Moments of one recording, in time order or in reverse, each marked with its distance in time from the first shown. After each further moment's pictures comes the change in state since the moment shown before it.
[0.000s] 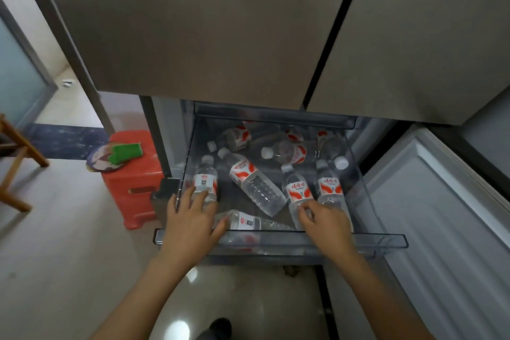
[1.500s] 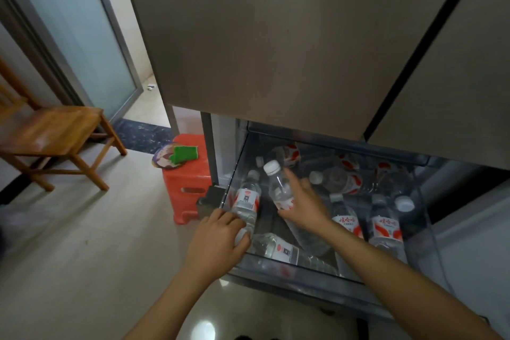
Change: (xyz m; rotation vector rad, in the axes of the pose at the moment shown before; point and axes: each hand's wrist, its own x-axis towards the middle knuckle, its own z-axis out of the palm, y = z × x) left_hand -0.003 -0.020 0.004 -0.148 0.164 -0.050; right_hand 0.116 -0.060 0.073 0.252 -0.381 -0.214
